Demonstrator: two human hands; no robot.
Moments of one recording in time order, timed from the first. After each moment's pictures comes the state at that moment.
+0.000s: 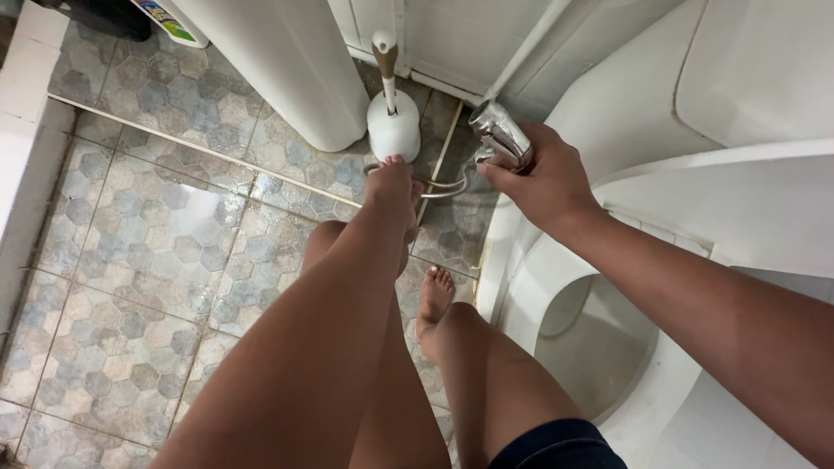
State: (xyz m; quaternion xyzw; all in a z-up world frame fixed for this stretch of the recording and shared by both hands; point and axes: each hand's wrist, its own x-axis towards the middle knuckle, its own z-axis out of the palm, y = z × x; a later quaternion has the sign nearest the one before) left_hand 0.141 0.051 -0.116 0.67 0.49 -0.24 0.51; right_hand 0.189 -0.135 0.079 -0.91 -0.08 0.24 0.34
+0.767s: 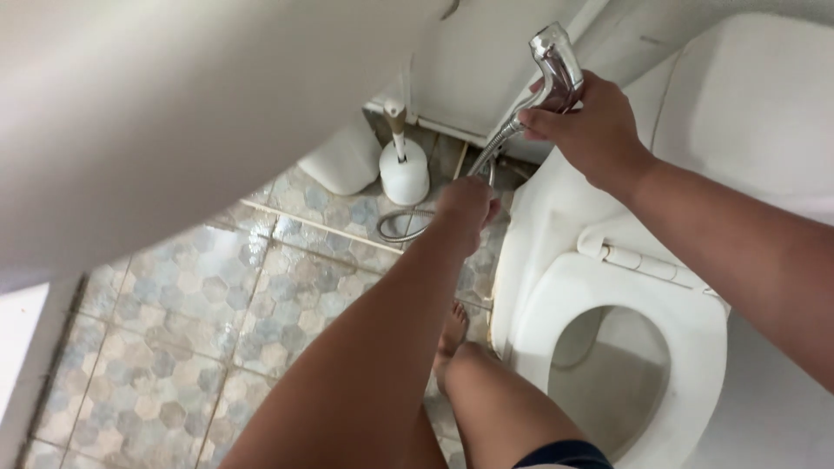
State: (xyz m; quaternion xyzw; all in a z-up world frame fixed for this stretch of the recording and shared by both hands) left_hand 0.198 -0.012 -0.032 0.96 0.01 -0.23 0.15; right_hand 0.281 -0.125 0.125 -0.84 -0.02 0.20 0.50
